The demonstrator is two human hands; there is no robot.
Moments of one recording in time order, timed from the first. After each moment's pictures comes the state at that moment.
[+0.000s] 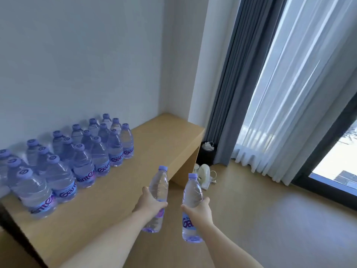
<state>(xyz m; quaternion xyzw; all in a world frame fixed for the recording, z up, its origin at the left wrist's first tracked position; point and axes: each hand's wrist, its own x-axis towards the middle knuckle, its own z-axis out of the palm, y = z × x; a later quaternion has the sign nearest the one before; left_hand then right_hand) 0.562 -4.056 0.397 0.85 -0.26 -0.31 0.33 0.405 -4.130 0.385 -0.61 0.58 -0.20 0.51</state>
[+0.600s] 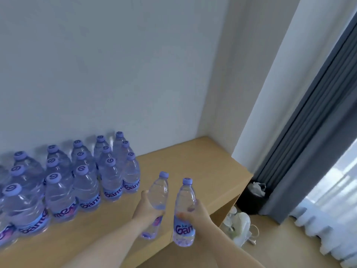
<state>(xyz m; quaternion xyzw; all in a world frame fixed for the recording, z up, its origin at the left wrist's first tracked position) 0.700 -4.276 0.373 0.84 -0.11 -0.25 0.46 0.597 -4.417 0.397 -0.74 0.39 0.01 0.55</state>
